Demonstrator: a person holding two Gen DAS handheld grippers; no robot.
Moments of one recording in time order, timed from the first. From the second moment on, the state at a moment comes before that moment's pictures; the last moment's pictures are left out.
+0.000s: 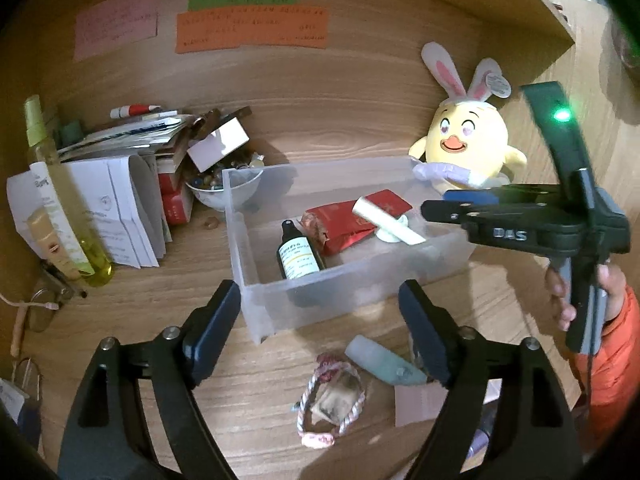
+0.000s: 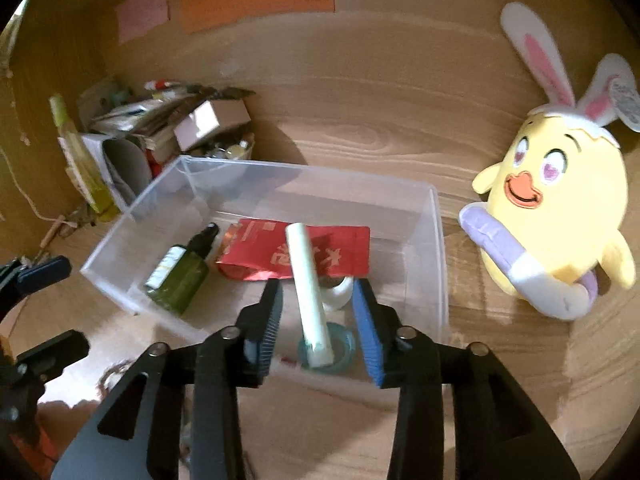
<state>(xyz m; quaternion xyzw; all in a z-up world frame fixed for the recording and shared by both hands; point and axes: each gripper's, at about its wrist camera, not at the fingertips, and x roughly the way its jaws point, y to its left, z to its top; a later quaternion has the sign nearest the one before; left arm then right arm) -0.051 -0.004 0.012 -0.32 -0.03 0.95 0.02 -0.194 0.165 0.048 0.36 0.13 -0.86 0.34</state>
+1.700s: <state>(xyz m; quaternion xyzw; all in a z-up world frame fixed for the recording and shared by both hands) -0.044 0.005 -0.061 -0.44 0.01 0.89 0.08 -0.113 0.156 -0.017 0.40 0.20 -0.80 0.40</state>
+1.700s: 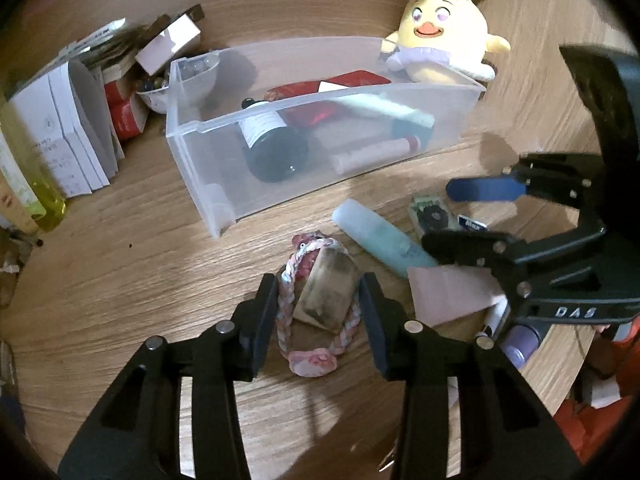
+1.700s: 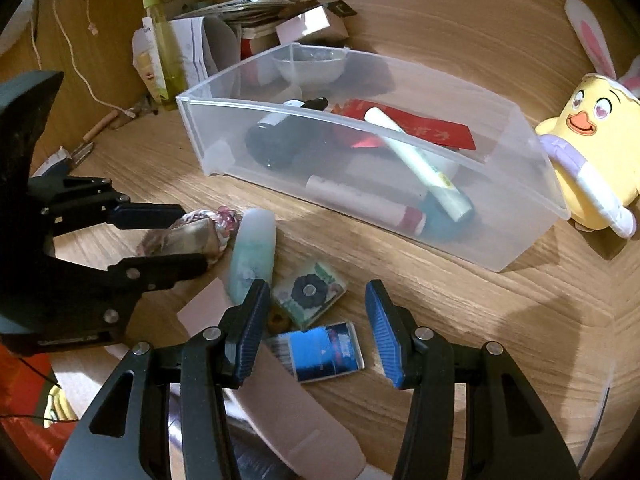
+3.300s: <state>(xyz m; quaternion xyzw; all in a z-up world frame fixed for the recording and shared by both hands) -0.040 -0.003 -0.040 -0.43 0.03 0.90 0.05 -0.114 0.193 0.016 0.36 0.14 -0.83 0.40</state>
